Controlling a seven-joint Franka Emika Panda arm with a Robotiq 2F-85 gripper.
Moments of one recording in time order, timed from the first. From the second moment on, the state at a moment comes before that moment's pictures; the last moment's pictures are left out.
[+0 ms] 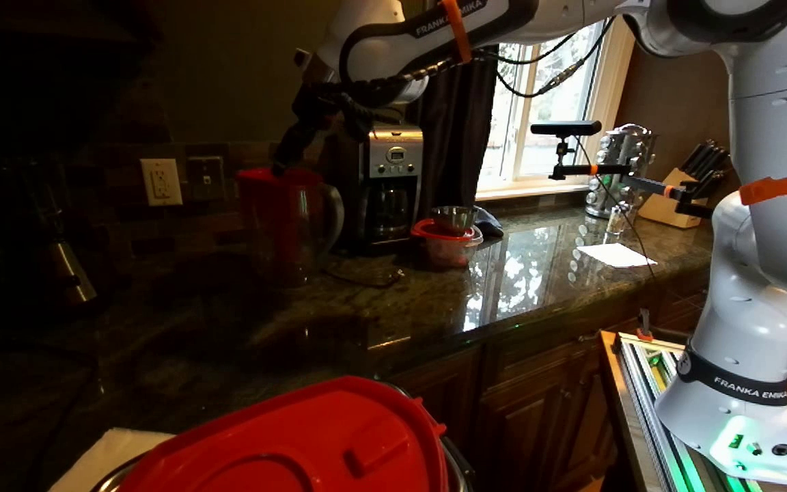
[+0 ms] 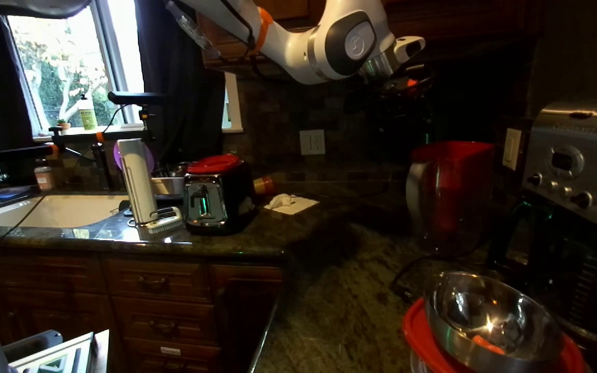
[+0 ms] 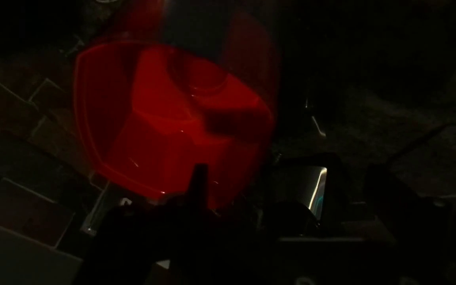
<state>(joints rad) -0.01 0.30 0.04 -1.66 -0.05 2.60 -0.29</state>
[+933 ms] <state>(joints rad) -0.01 0.55 0.01 -1.41 -0.06 2.55 -0.16</state>
